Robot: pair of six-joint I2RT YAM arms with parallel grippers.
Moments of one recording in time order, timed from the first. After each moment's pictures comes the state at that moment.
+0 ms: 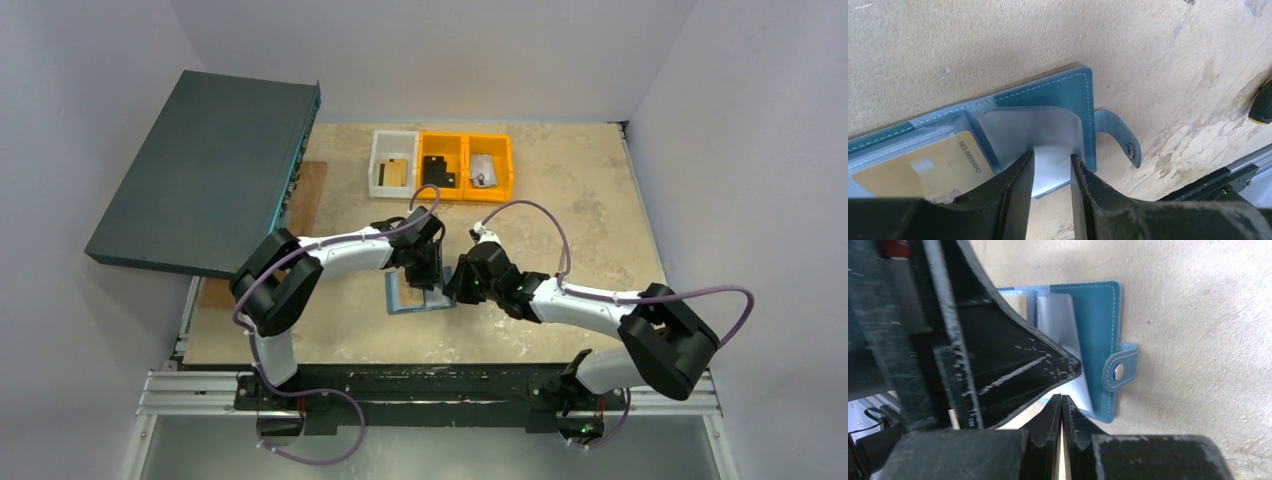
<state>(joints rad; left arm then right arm) -0.79 1.84 1.14 -0.39 0.13 -0.83 0.81 1.36 0.59 0.04 0.03 0.86</state>
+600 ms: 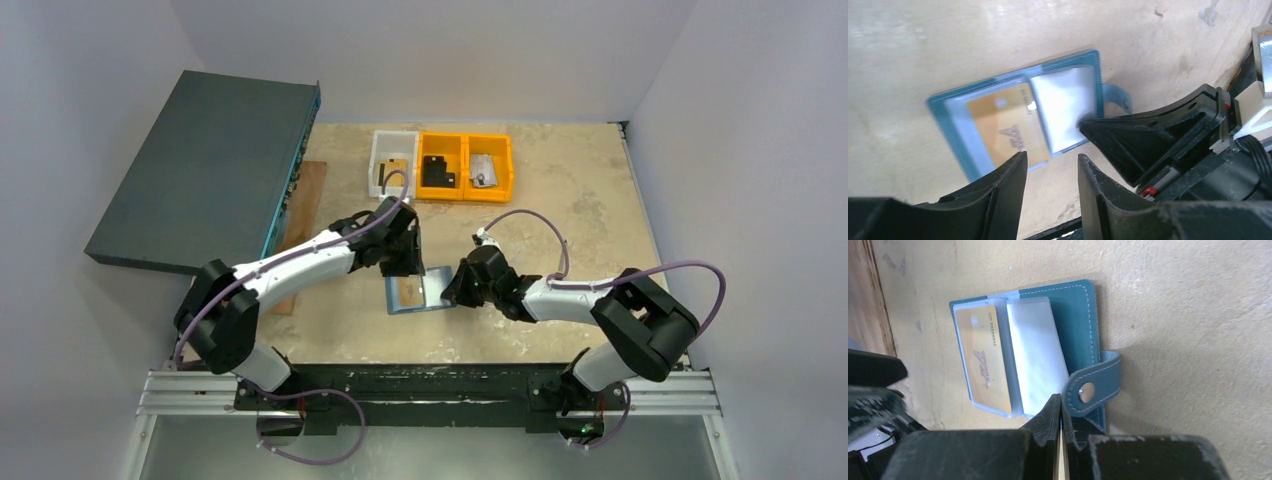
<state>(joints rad) -0.77 1.58 1.09 -0.52 0.02 -0.76 0.78 1.48 0.52 0.21 0.00 0.95</state>
